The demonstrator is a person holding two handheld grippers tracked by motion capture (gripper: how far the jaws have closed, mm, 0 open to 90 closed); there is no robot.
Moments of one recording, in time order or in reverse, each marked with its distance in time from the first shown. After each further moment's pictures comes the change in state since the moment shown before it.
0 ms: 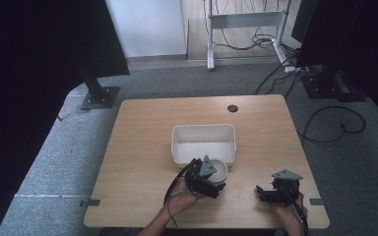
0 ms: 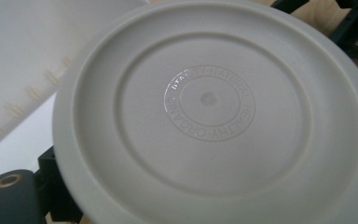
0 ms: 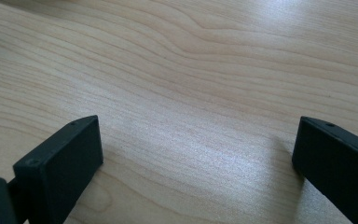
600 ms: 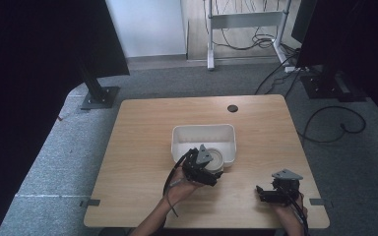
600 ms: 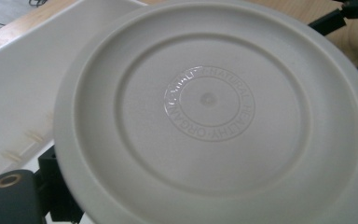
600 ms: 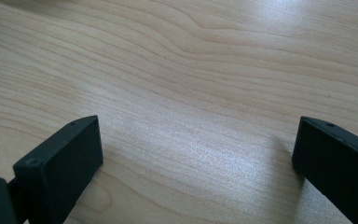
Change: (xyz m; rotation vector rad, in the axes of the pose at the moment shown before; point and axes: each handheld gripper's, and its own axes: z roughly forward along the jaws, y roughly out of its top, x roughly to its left) left arm 0.028 0.014 0.002 -0.021 0.045 -0.041; right arm 0.000 0.000 0.000 0.000 0.000 0.000
